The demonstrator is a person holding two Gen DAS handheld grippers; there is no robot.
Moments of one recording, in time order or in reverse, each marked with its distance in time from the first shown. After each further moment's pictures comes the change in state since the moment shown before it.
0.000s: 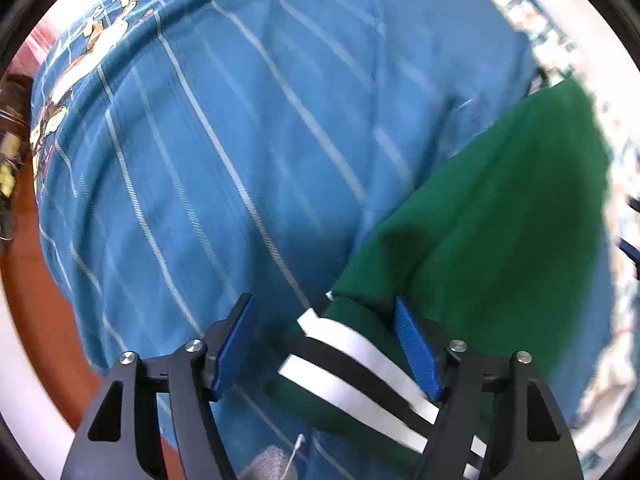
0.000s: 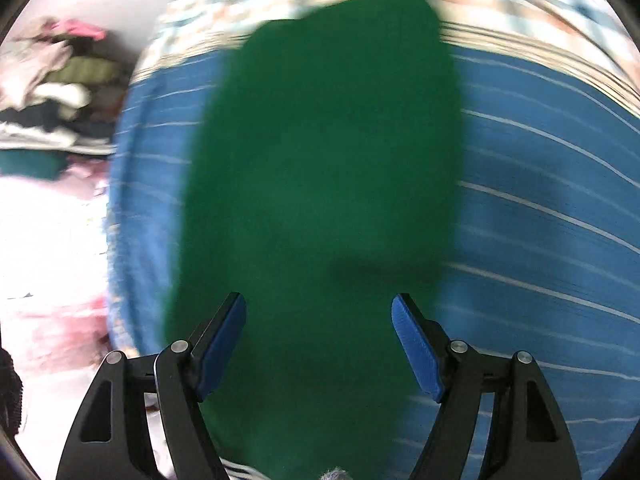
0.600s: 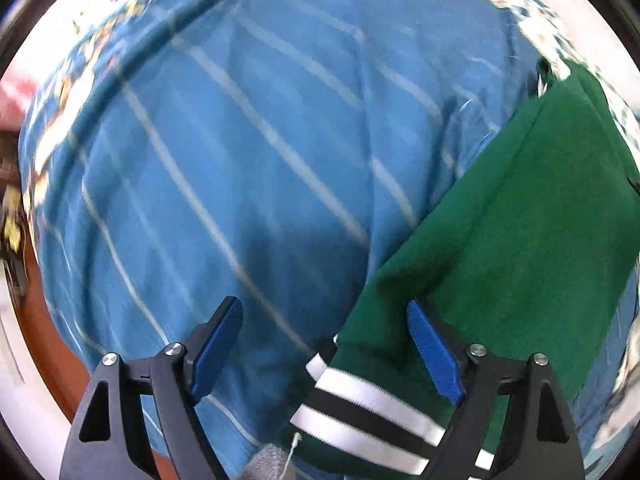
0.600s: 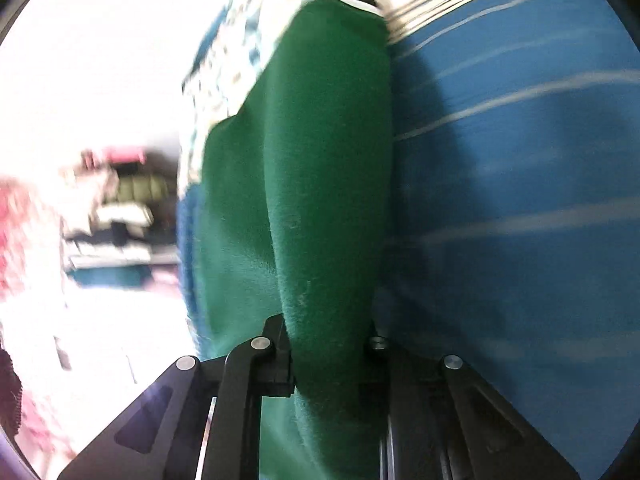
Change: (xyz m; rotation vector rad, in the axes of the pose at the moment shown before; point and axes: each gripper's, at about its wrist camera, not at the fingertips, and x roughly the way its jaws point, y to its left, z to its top) left arm -0.004 -0.031 0.043 0.177 -0.058 0.036; right arm 0.014 -0.102 -0.008 0.356 -0.248 0.469
